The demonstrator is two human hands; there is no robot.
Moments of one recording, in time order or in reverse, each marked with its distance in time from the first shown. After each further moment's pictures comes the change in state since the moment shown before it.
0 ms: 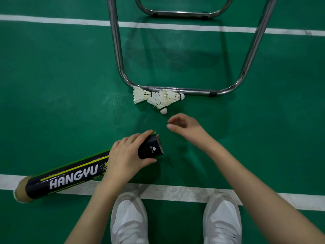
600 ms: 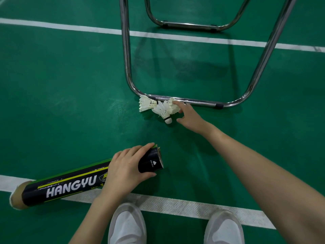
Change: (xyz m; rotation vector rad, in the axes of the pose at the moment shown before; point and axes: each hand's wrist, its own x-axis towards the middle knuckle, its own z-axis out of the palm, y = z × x) left_hand -0.007 -0.011 0.004 0.048 0.025 -0.001; right_hand 0.096 0.007 -0.022 -0.553 -0.063 -0.058
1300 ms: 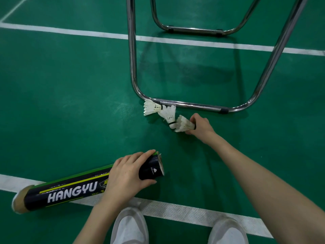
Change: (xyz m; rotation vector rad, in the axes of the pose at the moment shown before) left_hand -0.007 -0.001 0.001 0.029 0.004 0.004; right_hand -0.012 0.028 0.002 -0.023 0.067 0.256
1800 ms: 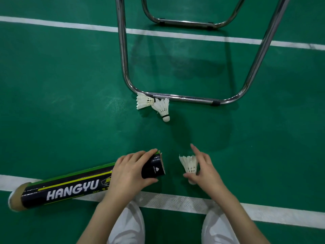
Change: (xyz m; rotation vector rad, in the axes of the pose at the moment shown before) left_hand -0.007 0.014 0.015 0.002 0.010 0.062; right_hand -0.152 0.042 0.045 0.088 -0.050 0.039
